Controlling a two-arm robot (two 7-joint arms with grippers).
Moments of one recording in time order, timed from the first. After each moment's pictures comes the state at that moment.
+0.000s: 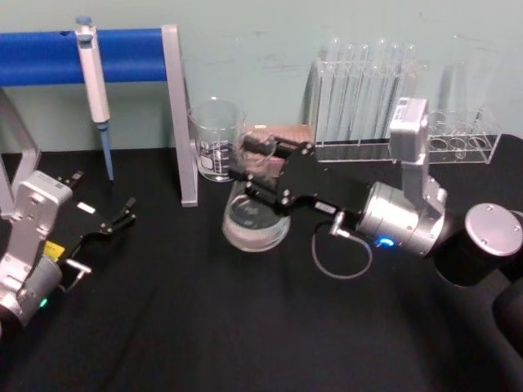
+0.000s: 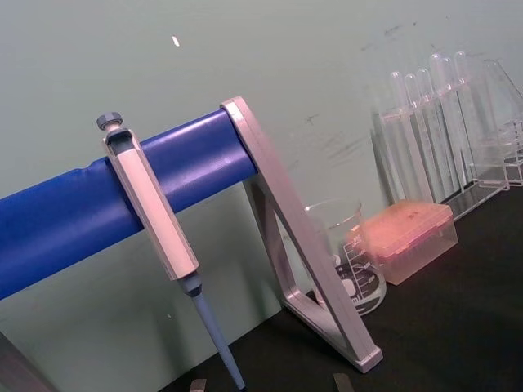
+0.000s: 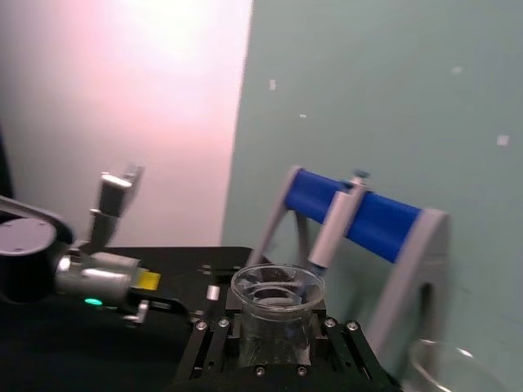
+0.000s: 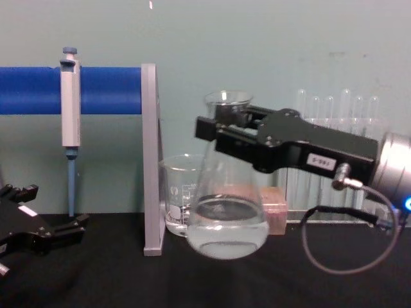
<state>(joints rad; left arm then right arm) -0.20 0.60 0.45 -1.41 -0.25 -0.12 0.03 0.48 0.35 -0.52 -1.28 0.50 -0.26 0.80</state>
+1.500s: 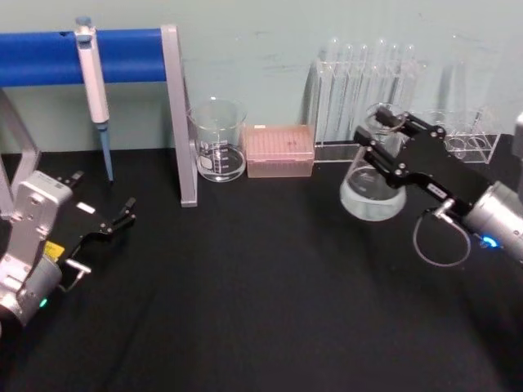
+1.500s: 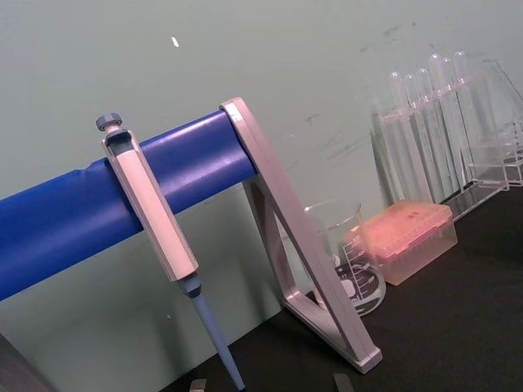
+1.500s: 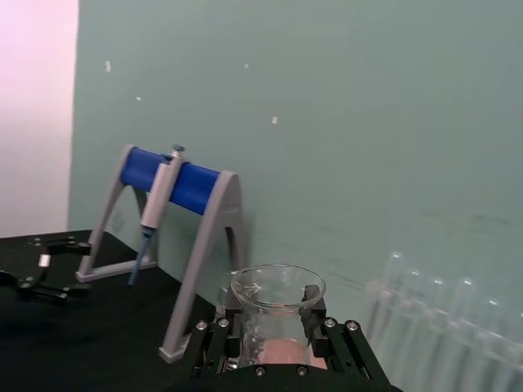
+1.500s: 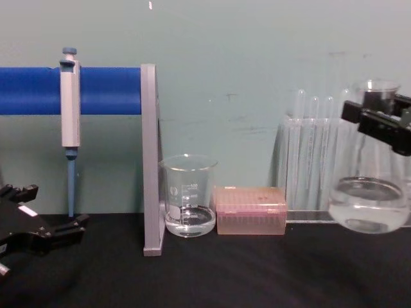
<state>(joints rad) -0.20 0.60 0.45 -1.41 -0.25 -0.12 0.03 0.28 0.50 -0.31 -1.43 0.49 -0.28 0.55</state>
